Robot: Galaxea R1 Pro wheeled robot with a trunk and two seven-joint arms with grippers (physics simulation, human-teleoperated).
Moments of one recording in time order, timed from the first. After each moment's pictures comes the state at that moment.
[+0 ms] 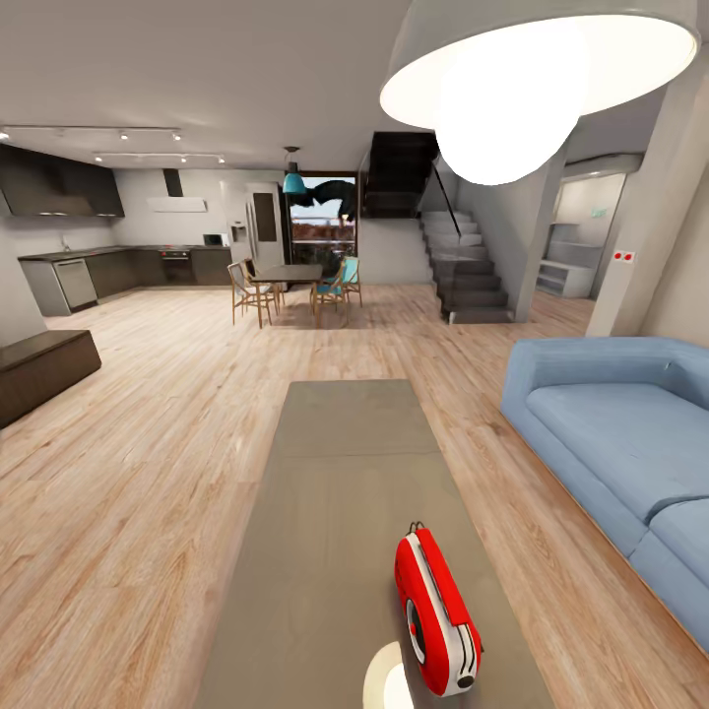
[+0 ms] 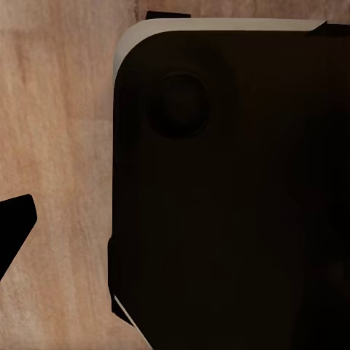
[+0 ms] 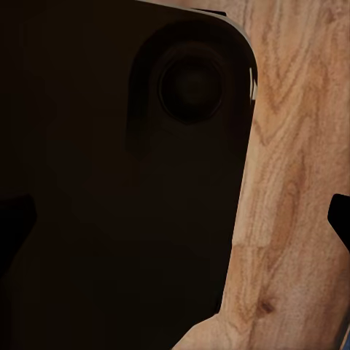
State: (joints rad) left arm 0.00 0.01 0.01 -0.08 0.06 -0.01 0.00; right arm 0.01 -0.01 0.37 -0.01 -0.27 -0.11 0.00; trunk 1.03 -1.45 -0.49
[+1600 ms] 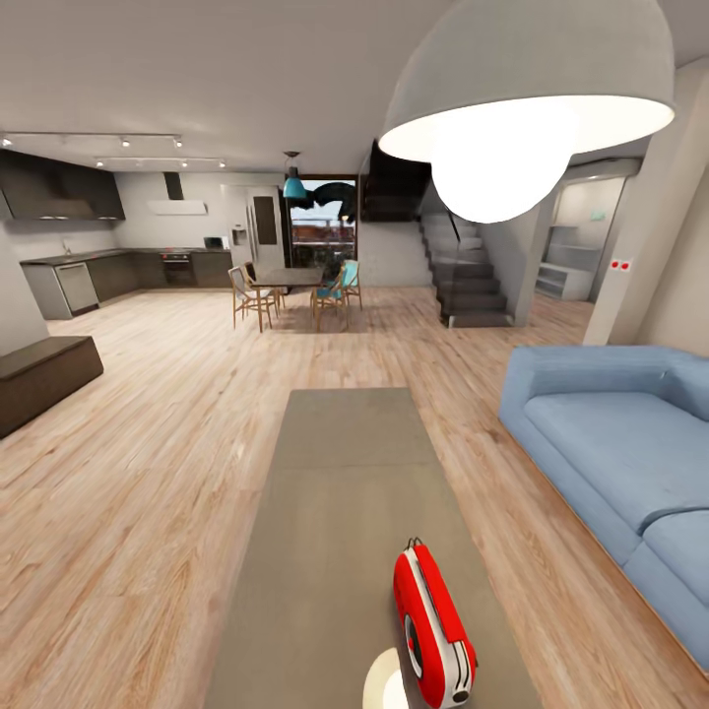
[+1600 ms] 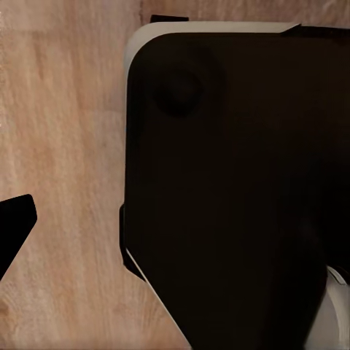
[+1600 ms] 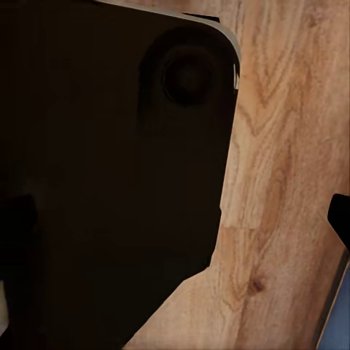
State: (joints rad) left arm 0.00 0.01 0.01 -0.08 0.06 -0.01 0.00; right arm 0.01 -0.01 0.37 -0.01 -0.26 -0.11 0.00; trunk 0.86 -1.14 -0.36
